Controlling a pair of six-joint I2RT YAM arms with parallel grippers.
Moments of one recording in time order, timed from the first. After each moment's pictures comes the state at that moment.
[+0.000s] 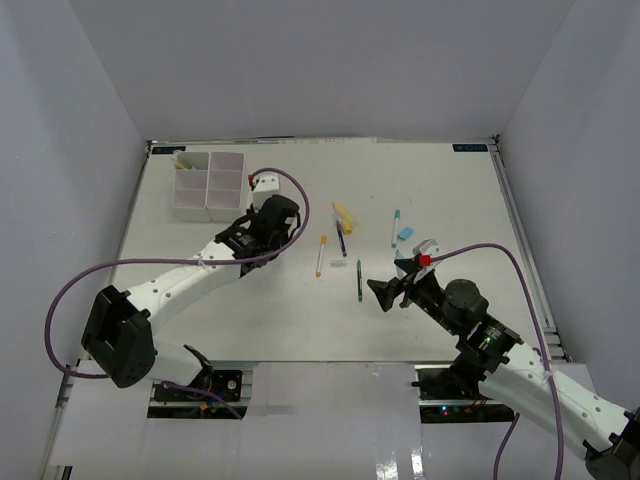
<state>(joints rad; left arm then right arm) -0.75 1.38 1.01 -0.39 -0.61 -0.58 0.82 0.46 0.29 0.07 0.07 0.10</state>
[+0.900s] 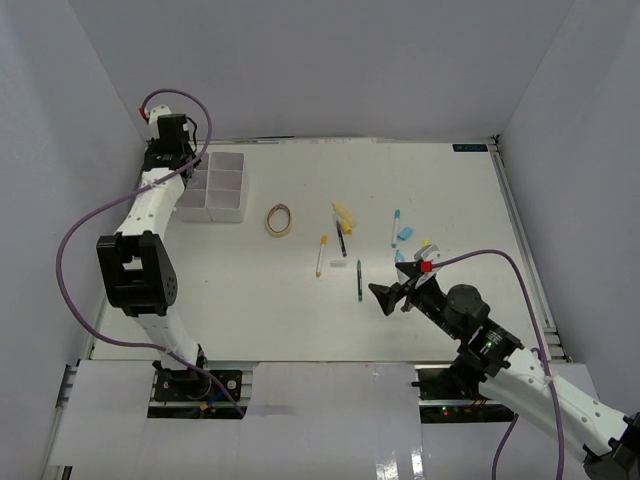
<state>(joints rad) 0.02 1.78 1.57 -0.35 -0.40 -0.34 0.82 0.40 0.24 0.06 0.06 0.08</state>
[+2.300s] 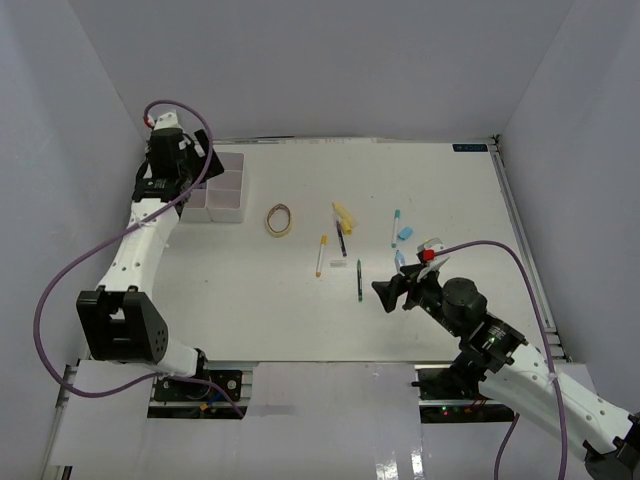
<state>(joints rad) -0.02 1.48 1.35 -0.36 -0.14 -0.34 0.82 0.44 0.32 -0.09 0.13 0.21</state>
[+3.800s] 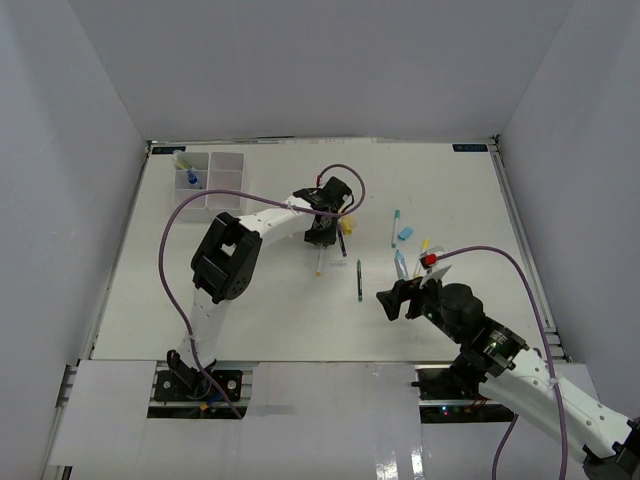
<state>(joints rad) -0.71 2.17 1.67 -0.66 -0.25 -0.49 0.82 0.38 0.28 -0.24 0.16 0.34</state>
